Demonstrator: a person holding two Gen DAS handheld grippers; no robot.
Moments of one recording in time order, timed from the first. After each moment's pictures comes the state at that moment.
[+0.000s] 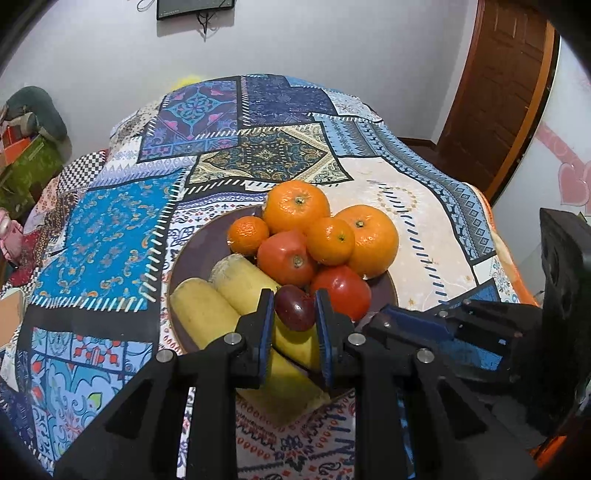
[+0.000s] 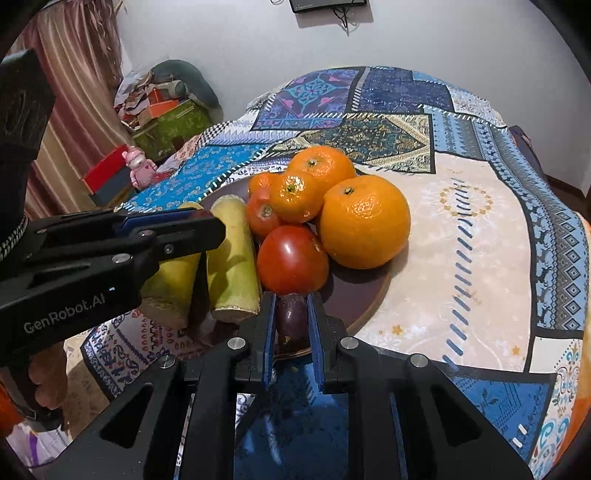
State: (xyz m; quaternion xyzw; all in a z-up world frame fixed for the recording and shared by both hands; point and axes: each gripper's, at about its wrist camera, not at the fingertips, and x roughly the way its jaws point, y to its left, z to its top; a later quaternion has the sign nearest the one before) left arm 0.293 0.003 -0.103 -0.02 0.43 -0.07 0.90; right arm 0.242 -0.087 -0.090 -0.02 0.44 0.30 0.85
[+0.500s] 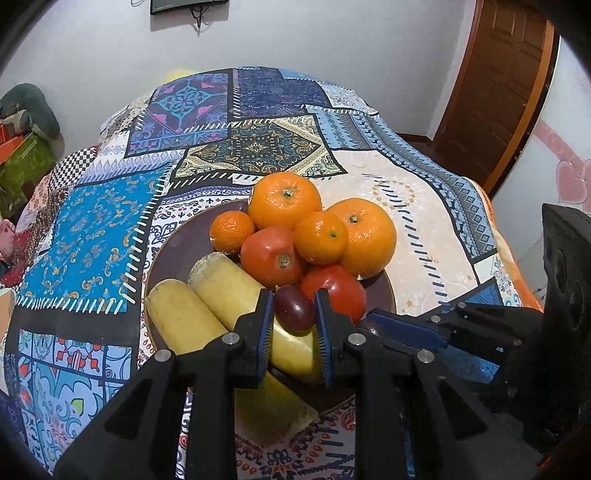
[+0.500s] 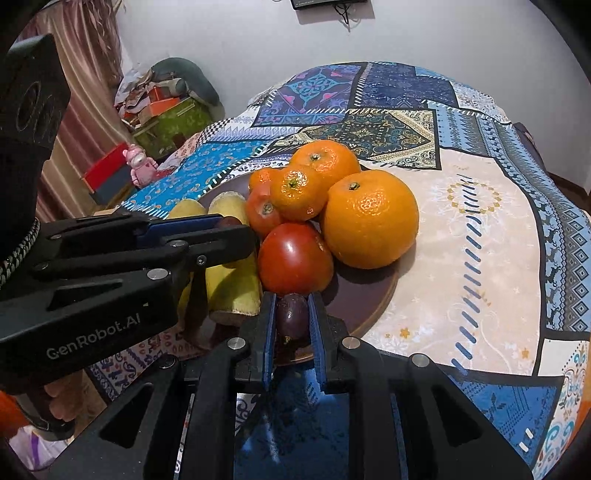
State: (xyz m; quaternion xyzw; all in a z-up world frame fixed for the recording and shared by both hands) left arm 0.301 -0.004 -0.116 -0.02 0.44 -0.07 0.90; right arm 0.244 -0.084 -0.093 -0.02 0.44 0.31 0.84
